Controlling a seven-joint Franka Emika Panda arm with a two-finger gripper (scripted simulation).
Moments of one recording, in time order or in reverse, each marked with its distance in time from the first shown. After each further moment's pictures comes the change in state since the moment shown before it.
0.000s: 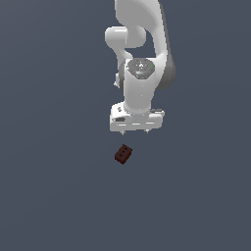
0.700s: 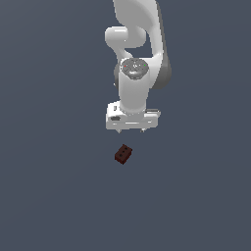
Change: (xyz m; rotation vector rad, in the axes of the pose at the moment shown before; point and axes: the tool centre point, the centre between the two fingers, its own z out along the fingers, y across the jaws) arm -0.009 0.014 0.002 0.002 -0.018 0.034
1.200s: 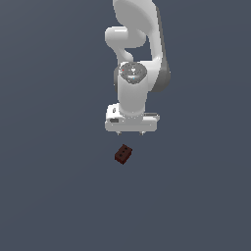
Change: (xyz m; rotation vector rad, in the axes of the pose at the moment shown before) arm 0.006 0.003 0.008 0.003 0.005 0.068
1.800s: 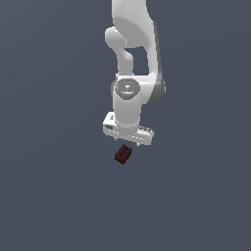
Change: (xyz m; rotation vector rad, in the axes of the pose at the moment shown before) arm 0.022 0.014 0.036 0.006 0.019 0.283
